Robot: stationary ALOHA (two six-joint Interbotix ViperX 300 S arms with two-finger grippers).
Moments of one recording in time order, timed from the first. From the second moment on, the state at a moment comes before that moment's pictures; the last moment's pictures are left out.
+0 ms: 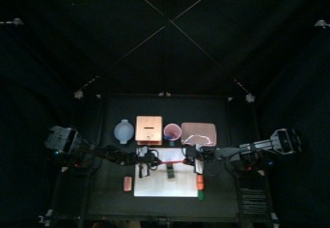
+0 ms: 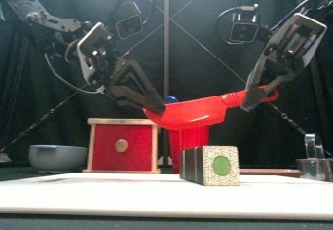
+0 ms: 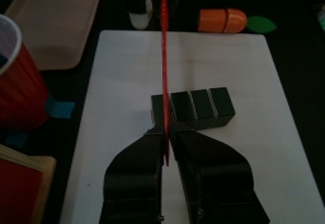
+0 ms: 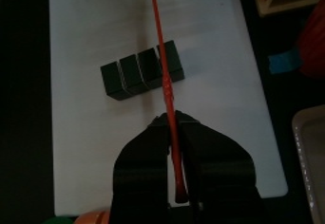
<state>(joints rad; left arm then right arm) -0.19 0.08 0.76 -0.55 -0.35 0.40 0.06 -0.30 0.94 -0.10 0.11 0.34</state>
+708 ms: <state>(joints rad) -0.19 0.13 0.70 -0.56 -0.26 0.40 0.06 -0.28 0.95 -0.10 0.11 0.34</state>
